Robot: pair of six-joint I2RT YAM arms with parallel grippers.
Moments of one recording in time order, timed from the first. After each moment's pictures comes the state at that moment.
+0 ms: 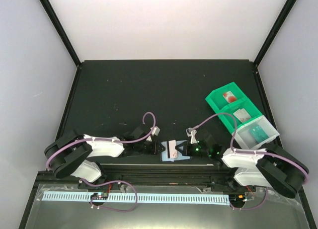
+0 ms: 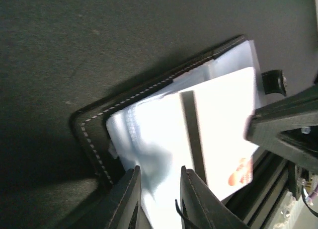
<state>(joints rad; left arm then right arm) -0.89 1.44 0.42 0.21 0.33 -0.86 0.83 1.24 0.19 0.40 -0.32 0.91</state>
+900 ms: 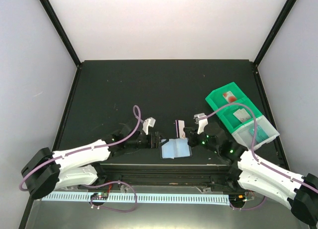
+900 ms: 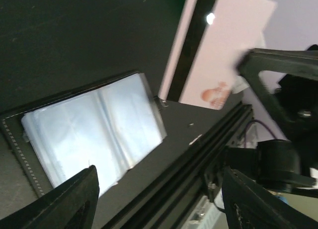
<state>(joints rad) -0.89 1.13 0.47 0.07 0.32 -0.95 0.83 0.79 0.39 -0.08 0.02 0.58</state>
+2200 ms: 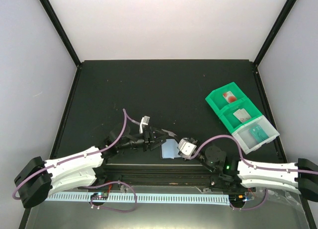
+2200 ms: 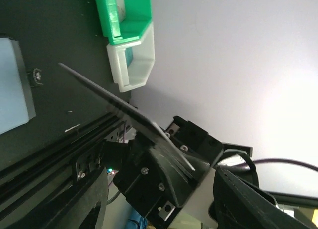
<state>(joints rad) -0.88 0.95 0.36 0.44 0.47 -1.50 1.24 0.76 0.15 0.51 0.35 -0.49</state>
